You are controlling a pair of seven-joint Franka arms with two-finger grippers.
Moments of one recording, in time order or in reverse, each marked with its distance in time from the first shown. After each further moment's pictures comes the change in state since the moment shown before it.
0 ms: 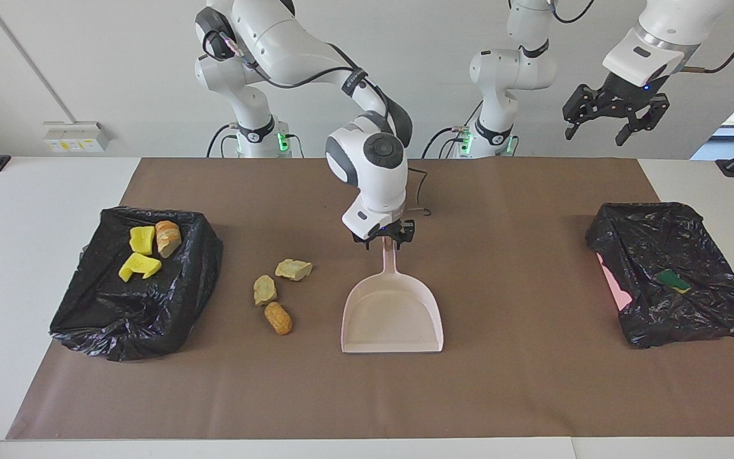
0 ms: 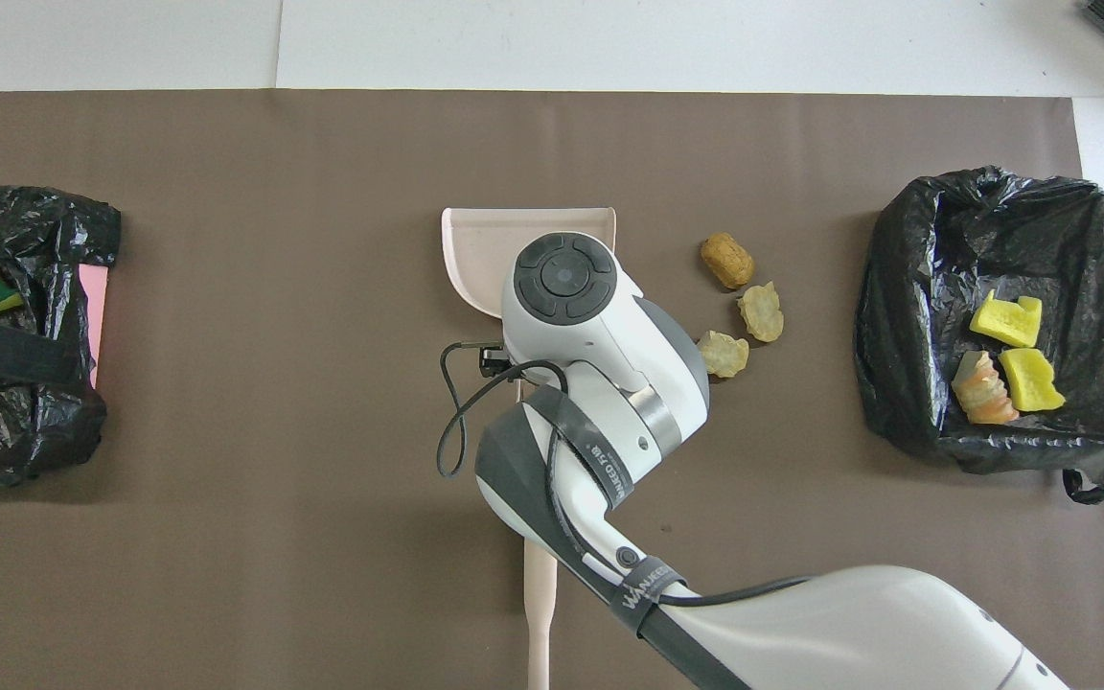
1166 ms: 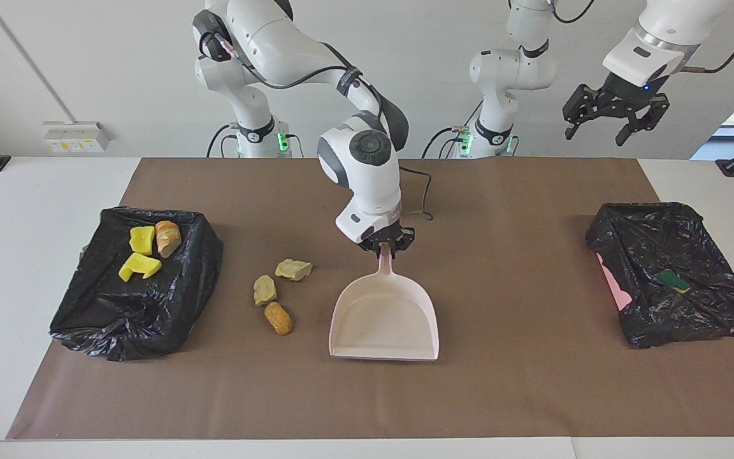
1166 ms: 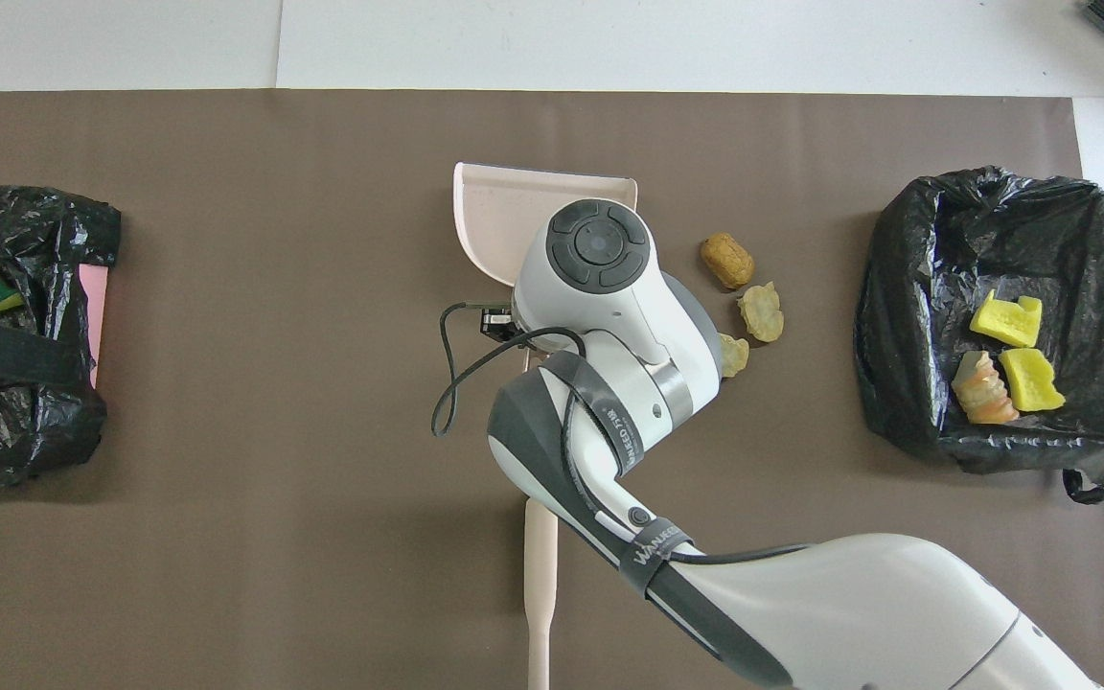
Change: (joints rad) left arm 0.000 0.000 0.000 0.000 0.000 0.000 0.000; right arm -0.025 0.087 -0.001 0.063 0.031 0.132 0.003
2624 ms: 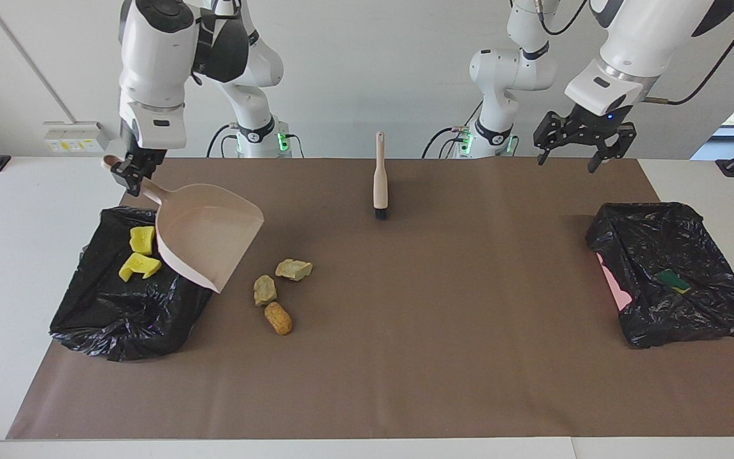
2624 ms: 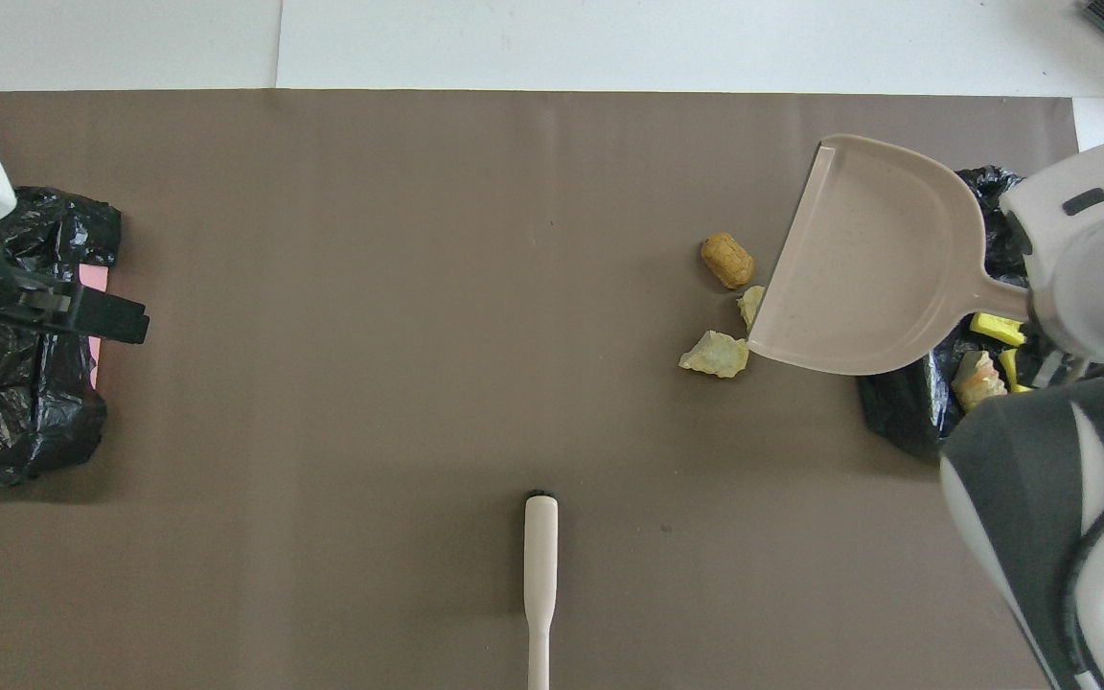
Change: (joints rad) left arm -0.031 0.035 -0.014 -0.001 -0.006 0.089 -0.011; right arm -0.440 -0.586 -0.003 -0.298 -0.390 -0.302 -1.528
